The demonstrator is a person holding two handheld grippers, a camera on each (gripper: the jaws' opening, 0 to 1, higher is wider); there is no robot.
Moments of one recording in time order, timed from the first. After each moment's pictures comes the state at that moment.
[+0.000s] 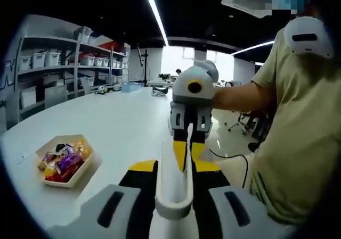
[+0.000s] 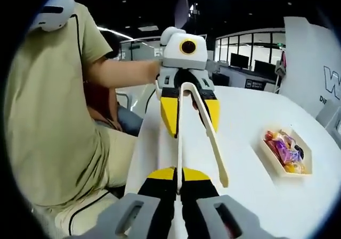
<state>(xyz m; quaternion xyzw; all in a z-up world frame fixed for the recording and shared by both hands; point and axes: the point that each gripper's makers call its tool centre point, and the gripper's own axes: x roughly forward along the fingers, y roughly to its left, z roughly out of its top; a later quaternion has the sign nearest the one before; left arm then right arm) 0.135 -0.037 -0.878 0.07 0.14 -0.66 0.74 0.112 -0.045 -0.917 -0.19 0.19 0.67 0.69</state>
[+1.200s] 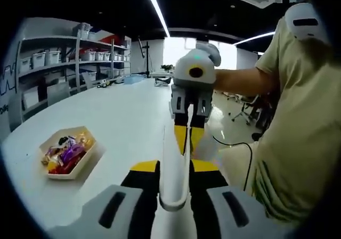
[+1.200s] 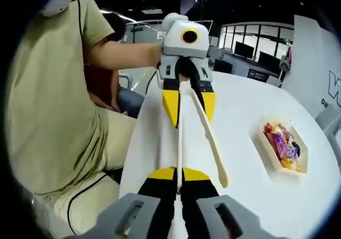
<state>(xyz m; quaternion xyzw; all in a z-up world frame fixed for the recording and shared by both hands) 0.133 -0.029 -0.896 0.11 0.15 -0.64 0.74 0.114 -0.060 -0.929 -0.26 0.22 0.66 0.67</state>
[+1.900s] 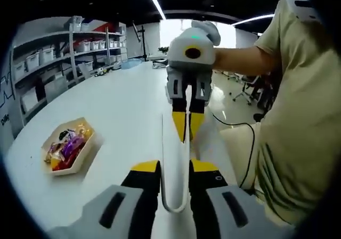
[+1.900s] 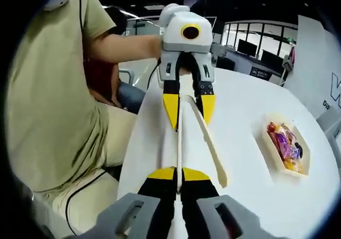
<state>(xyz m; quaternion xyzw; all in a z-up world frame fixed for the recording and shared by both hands) 0.132 -0.022 -0.916 0.19 0.19 -0.63 0.73 0.111 -0.056 -0.936 -0.27 0.22 0.66 0.66</state>
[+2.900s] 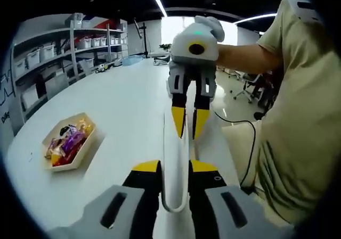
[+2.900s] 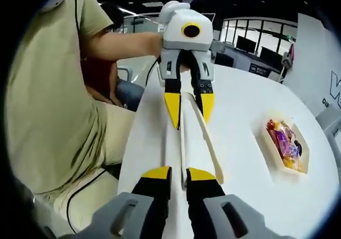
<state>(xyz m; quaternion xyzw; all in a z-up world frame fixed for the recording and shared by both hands) 0.134 -0.017 -0.921 0.19 0.21 -0.62 0.73 0.112 -0.056 -0.936 -0.29 0.23 0.65 0.66</state>
